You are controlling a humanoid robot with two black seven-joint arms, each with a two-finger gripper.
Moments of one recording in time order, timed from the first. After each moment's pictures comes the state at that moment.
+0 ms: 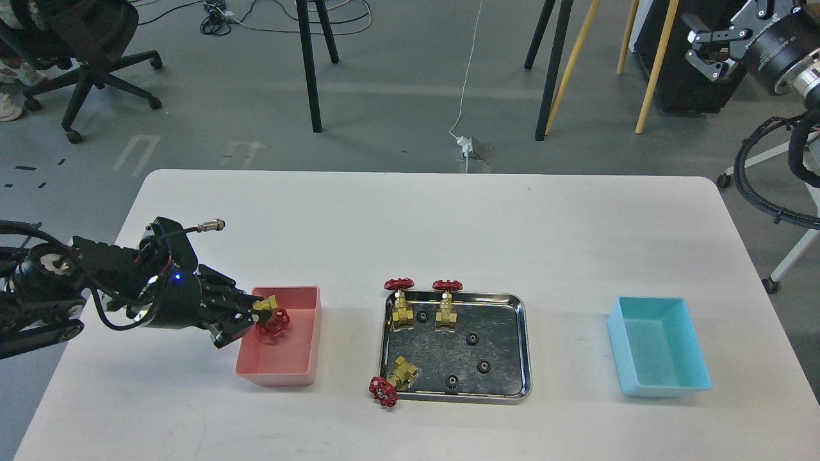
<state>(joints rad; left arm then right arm) -1.14 0.76 0.49 -1.18 1.73 0.07 -0.49 1.07 -0.60 0.53 0.57 0.06 0.49 0.19</state>
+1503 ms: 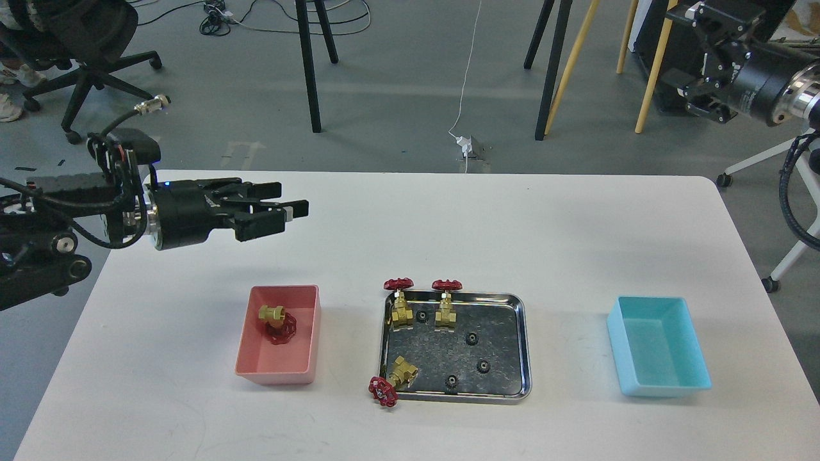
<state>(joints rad) -1.14 0.85 0.08 -1.34 1.19 0.01 -0.49 1.05 -0.77 0.42 0.90 -0.71 0.49 0.17</state>
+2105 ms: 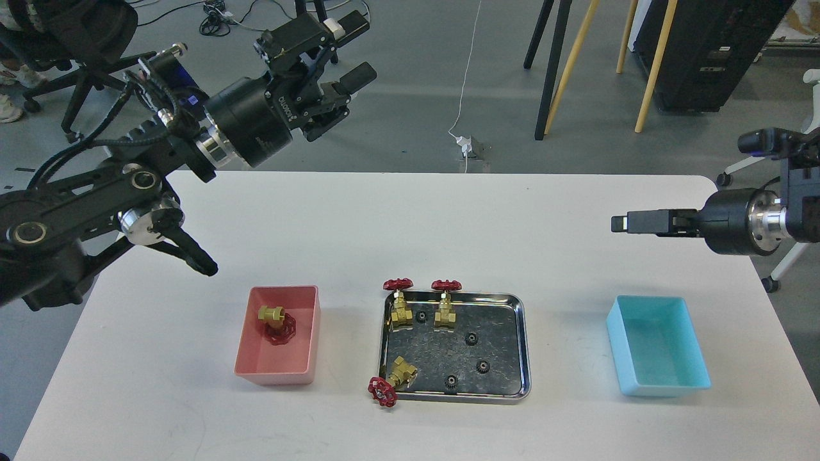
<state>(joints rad) -0.92 0.59 -0.42 -1.34 0.50 -0.21 -0.49 1.04 -0.98 0.10 1.31 -1.27 0.49 0.17</state>
